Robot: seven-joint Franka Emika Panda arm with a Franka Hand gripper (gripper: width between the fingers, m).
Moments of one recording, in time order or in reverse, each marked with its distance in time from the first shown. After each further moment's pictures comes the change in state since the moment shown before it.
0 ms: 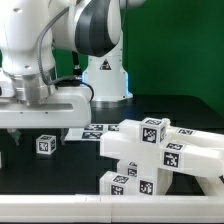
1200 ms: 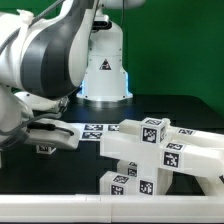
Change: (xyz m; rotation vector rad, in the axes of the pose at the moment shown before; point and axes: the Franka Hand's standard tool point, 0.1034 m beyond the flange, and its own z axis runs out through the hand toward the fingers) arm 0.006 0.011 0.000 0.079 -0.657 0.195
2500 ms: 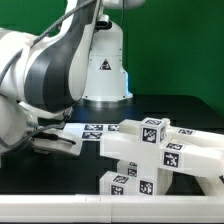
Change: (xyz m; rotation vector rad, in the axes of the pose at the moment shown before) arm -0.001 0.002 0.034 0.025 -0.048 0.053
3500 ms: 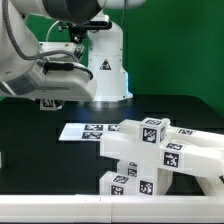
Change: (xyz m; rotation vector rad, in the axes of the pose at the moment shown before) arm -0.074 -0.035 -0.089 -0.029 0.133 -0.106
